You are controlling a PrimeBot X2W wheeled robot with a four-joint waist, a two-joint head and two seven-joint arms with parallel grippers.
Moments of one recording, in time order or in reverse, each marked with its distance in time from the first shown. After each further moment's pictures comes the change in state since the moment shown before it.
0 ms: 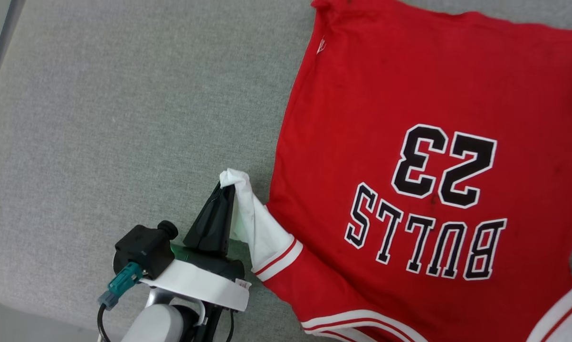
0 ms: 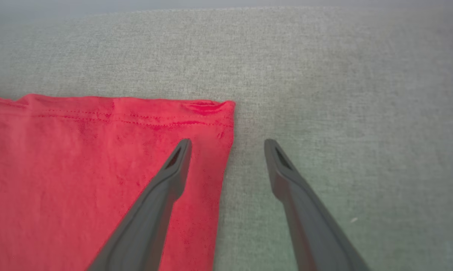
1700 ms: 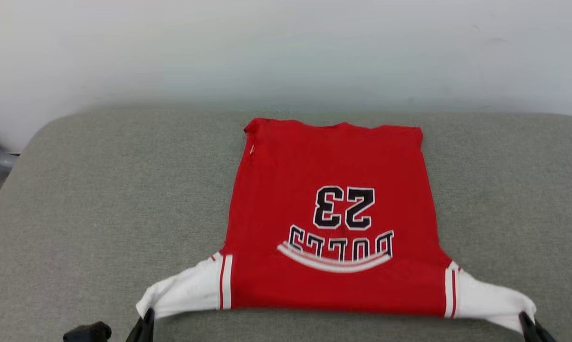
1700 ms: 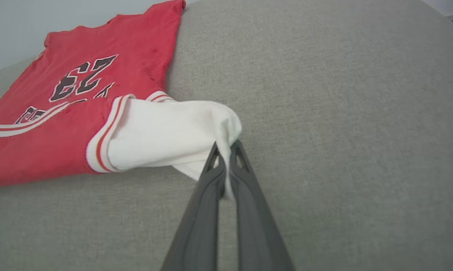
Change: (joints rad) left arm 0.256 0.082 0.174 0.299 -0.135 0.044 0.083; right arm 1.178 0.252 -0.014 -0.647 0.153 0.001 -0.494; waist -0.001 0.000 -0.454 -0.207
